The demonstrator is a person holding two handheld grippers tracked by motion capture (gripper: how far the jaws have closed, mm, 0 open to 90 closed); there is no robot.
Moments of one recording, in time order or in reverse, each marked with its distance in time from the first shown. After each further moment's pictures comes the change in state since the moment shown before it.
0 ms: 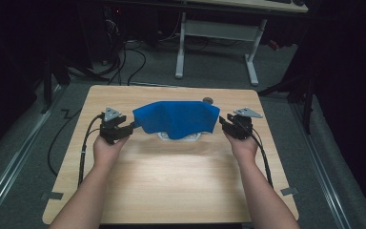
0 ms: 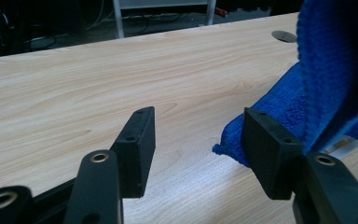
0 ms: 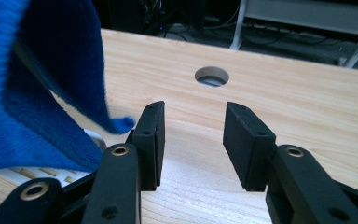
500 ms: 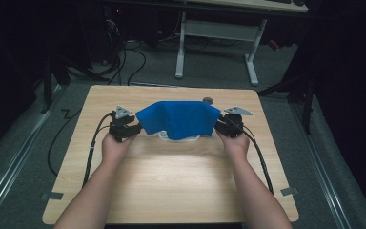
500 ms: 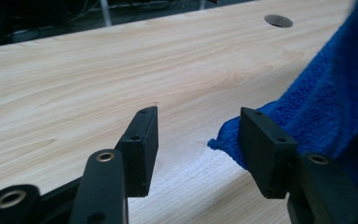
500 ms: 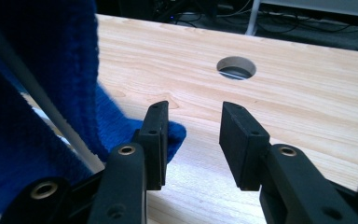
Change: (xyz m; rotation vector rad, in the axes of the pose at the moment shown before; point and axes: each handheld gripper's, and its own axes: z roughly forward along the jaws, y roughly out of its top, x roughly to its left) left arm -0.010 0.003 0.028 0.046 -0.029 0.024; right arm 0.012 -0.001 0.030 0.044 0.043 0.006
